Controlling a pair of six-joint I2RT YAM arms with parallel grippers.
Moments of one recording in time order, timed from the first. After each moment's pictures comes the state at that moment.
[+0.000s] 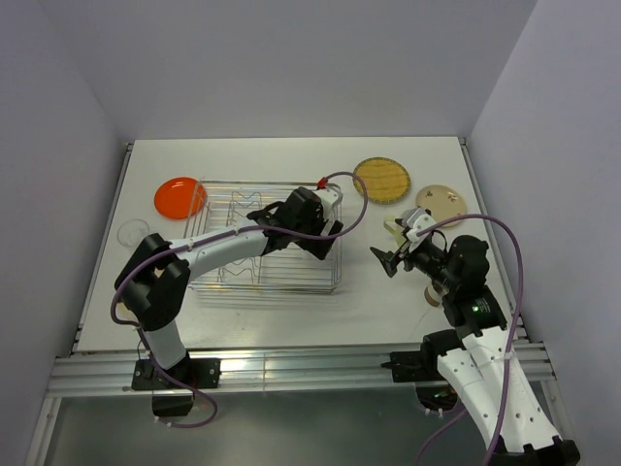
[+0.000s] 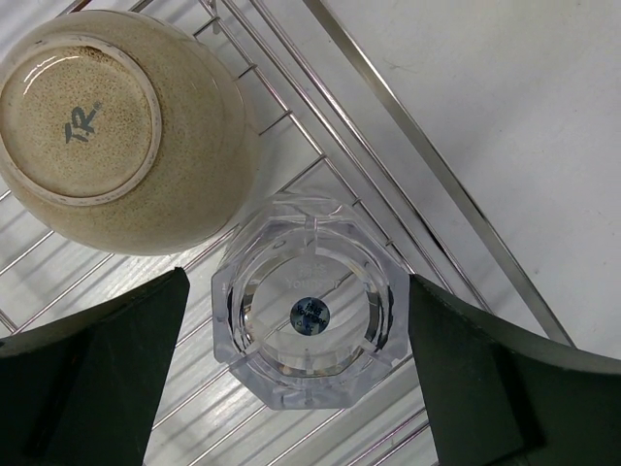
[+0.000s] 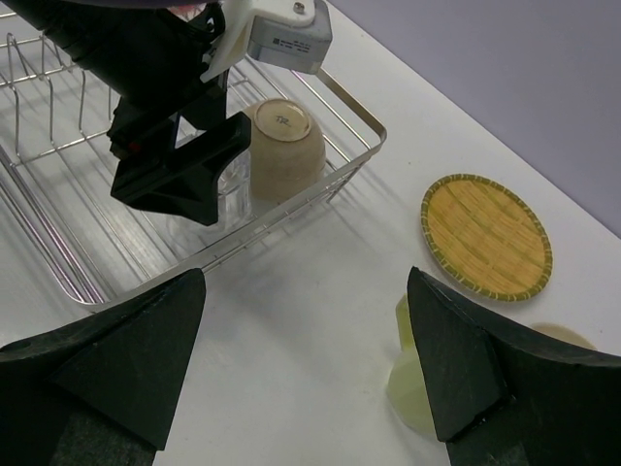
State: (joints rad) left arm -0.84 1.76 1.26 -0.27 -0.05 -0.11; right arm 0.19 0.51 0.54 -0.19 -0.52 -0.32
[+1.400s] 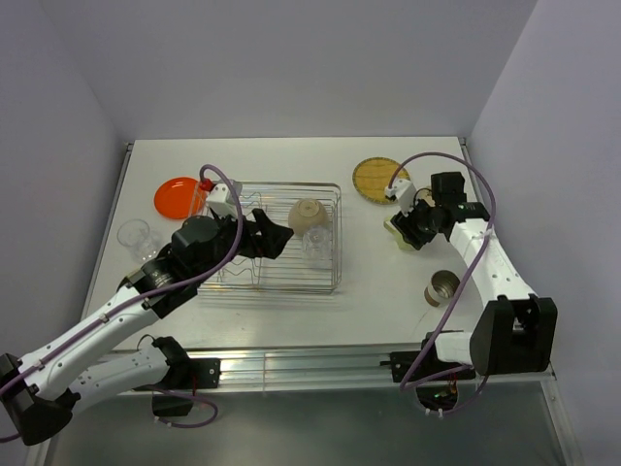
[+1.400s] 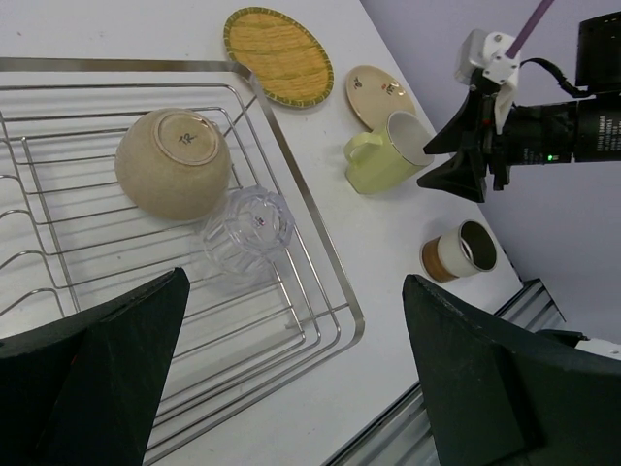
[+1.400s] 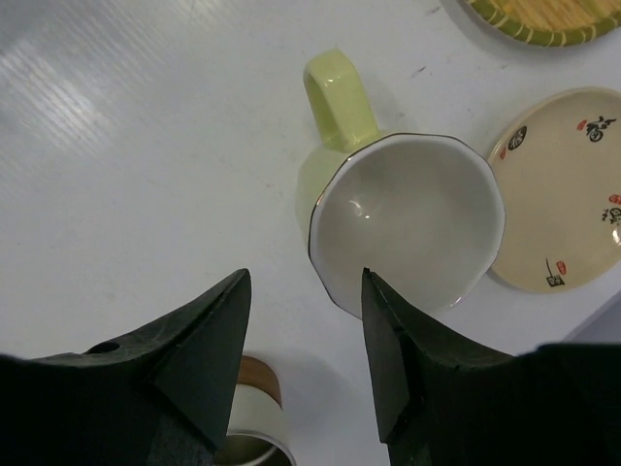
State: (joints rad) left arm -0.82 0.89 0.86 -0.18 -0.14 -0.56; right arm 0.01 1.27 1.00 -0.73 -0.30 -0.77
